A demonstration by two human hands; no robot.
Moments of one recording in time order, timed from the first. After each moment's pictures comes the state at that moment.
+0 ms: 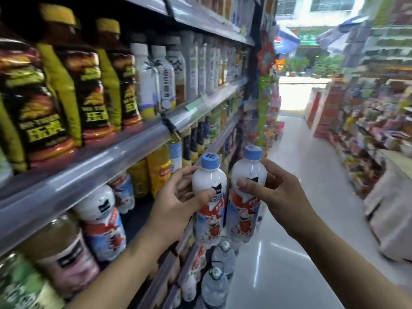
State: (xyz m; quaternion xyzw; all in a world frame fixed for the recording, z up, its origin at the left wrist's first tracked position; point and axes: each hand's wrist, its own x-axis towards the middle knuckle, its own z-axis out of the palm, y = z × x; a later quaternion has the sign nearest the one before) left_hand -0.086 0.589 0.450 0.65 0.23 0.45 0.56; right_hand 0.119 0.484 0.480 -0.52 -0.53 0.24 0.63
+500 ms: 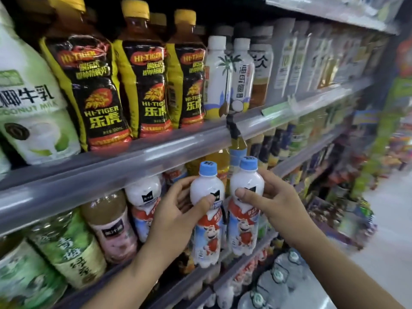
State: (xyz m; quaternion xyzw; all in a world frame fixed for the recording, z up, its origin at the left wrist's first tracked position) left_hand -0.115 0.591 0.435 0.55 0.43 0.58 0.42; right_hand 0.107 0.615 0.457 -0.37 -0.64 0.44 0.52
